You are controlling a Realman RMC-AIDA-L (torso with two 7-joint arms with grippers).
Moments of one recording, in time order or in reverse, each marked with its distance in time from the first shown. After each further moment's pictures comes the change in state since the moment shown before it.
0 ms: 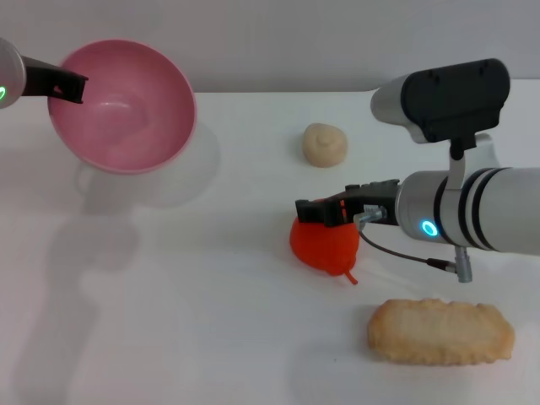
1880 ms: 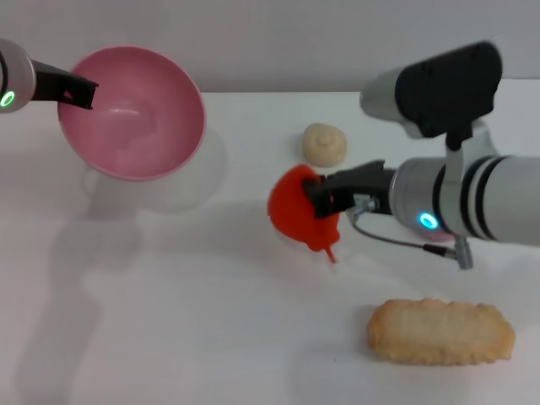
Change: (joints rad) left arm -0.004 -0.004 0.010 0.002 -0.020 -0.015 0.024; right arm -0.017 -0.005 0.013 -0.069 0.062 -0.016 -0.168
